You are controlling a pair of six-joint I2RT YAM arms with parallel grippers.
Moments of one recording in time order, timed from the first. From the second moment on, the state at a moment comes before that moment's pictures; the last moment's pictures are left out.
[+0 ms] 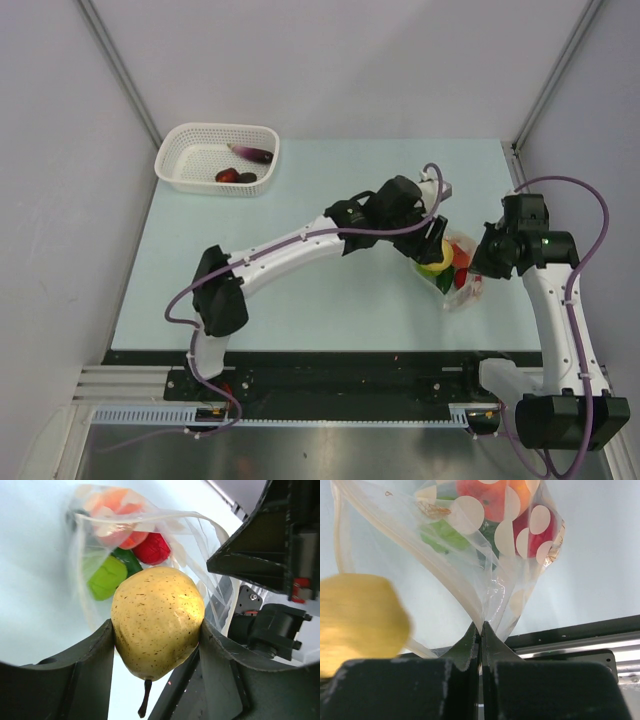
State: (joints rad) left arm -1.05 1.98 1.89 -0.51 0.20 -0.33; right arm -0.03 1.03 1.14 -1.15 -0.06 0.38
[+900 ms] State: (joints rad) left arm 0.10 2.32 2.12 -0.40 0.33 -0.68; right arm -0.04 1.12 1.14 -1.10 -0.07 0.38
